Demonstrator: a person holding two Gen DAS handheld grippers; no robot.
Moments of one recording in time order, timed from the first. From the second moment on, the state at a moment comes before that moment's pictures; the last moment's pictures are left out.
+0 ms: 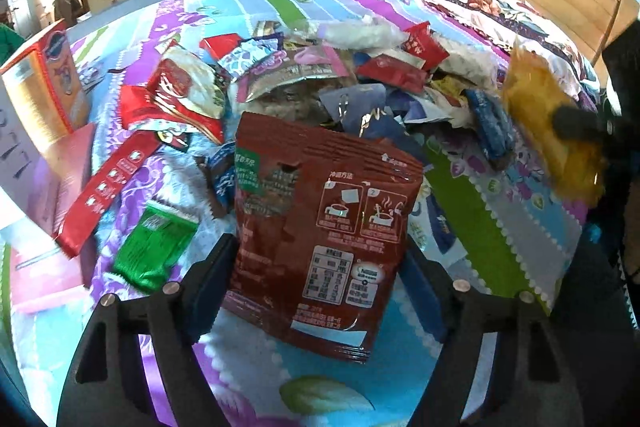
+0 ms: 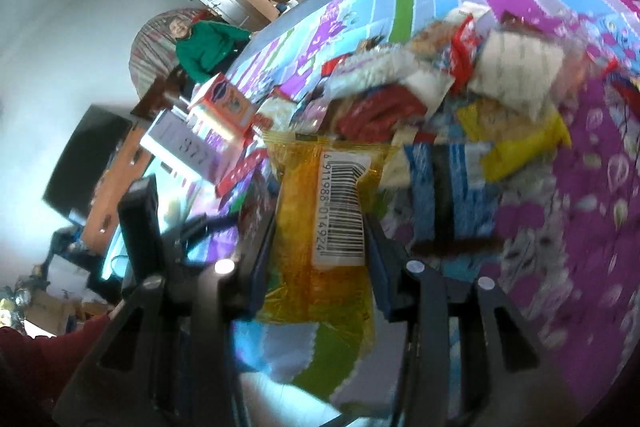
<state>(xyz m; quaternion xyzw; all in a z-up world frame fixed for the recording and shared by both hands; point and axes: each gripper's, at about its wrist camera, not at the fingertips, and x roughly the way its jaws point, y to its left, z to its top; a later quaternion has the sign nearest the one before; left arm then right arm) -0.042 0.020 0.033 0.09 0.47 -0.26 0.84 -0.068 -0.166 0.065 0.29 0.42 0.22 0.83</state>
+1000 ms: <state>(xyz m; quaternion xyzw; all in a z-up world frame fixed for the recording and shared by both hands) -0.069 0.043 0.066 0.07 0.42 -0.20 0.88 -0.087 -0.136 0.037 0.21 0.46 0.18 0.84</state>
